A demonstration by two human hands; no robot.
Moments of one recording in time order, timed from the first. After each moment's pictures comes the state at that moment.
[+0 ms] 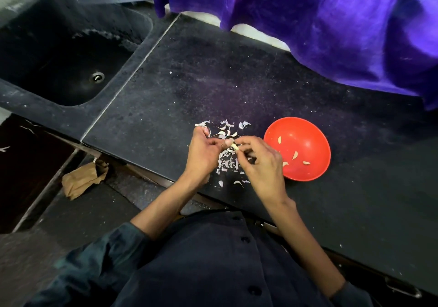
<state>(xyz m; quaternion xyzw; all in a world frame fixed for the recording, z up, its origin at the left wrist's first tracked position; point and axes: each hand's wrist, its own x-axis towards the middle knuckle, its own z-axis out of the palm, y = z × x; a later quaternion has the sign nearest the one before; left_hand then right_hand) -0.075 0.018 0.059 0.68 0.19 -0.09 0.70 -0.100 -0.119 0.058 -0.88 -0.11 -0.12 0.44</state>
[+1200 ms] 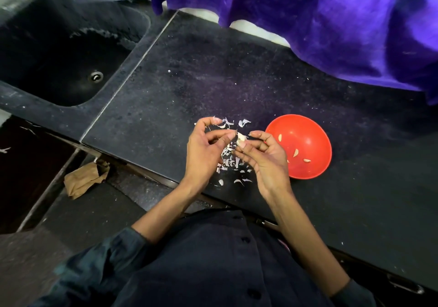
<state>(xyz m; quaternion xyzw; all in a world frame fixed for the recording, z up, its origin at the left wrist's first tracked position) -0.085 0.015 0.075 0.69 0.12 -0.01 0.71 -0.096 -0.117 0.065 -0.52 0.15 0.06 0.84</state>
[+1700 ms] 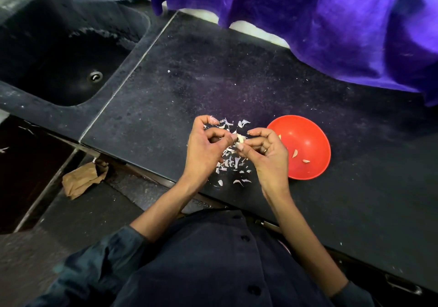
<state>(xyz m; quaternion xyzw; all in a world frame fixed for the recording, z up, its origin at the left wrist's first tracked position) -0.081 0.016 0.077 0.69 0.10 -0.02 0.72 -0.095 -0.118 0.066 -0.67 0.09 0.00 0.74</state>
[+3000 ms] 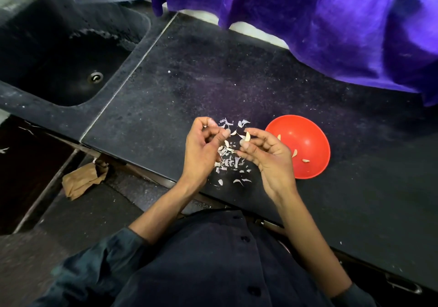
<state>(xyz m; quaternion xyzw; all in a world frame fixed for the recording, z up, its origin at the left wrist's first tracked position) -0.085 0.019 0.071 0.65 0.11 0.00 0.75 -0.096 -0.126 0.066 -0.56 0.09 0.06 0.82</state>
